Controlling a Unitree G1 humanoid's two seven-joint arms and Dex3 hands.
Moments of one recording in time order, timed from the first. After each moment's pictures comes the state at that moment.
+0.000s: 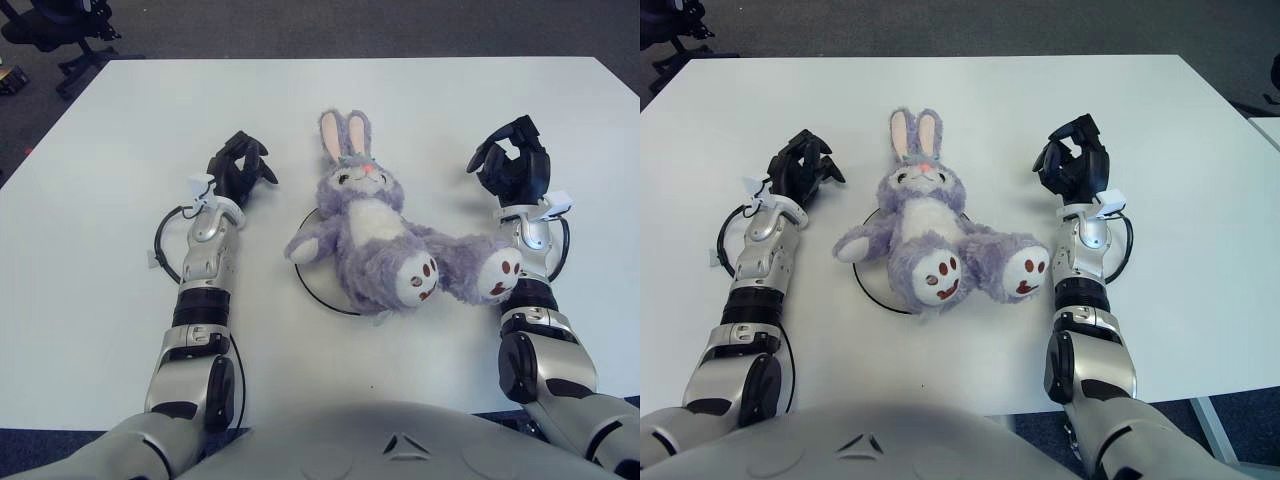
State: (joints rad) left arm -0.37 0.08 0.21 0.37 -0.23 -0.10 -0.13; right arm -0.50 -0.19 -0.32 0.77 0.26 -0.66 0.28
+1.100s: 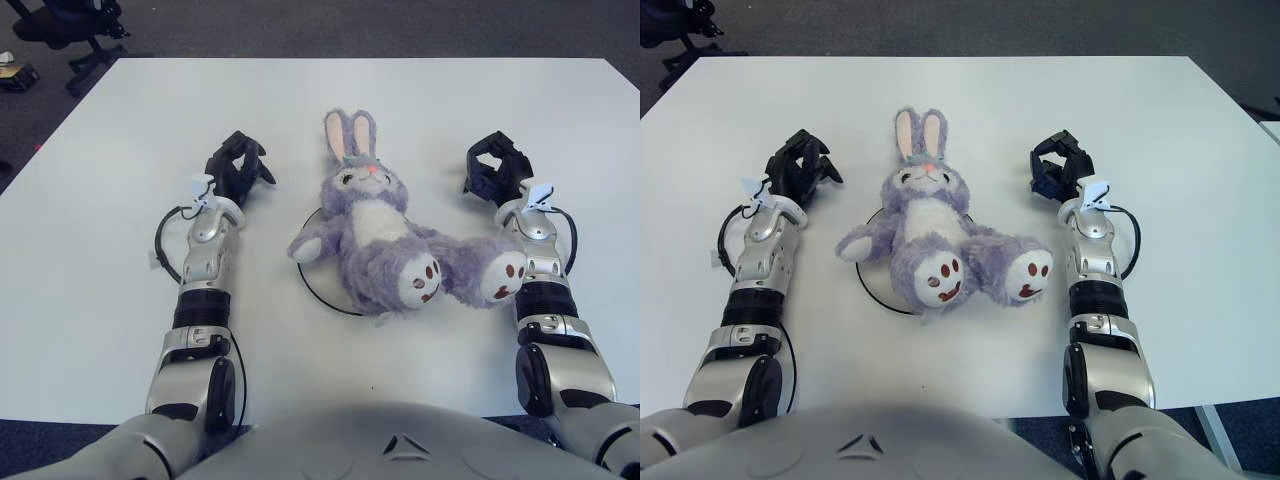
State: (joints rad) left arm -0.32 0.08 0.20 0.29 -0.23 -0.06 -0.12; right arm -0.37 -0.27 -0.19 0.47 0.05 -0.21 0.09
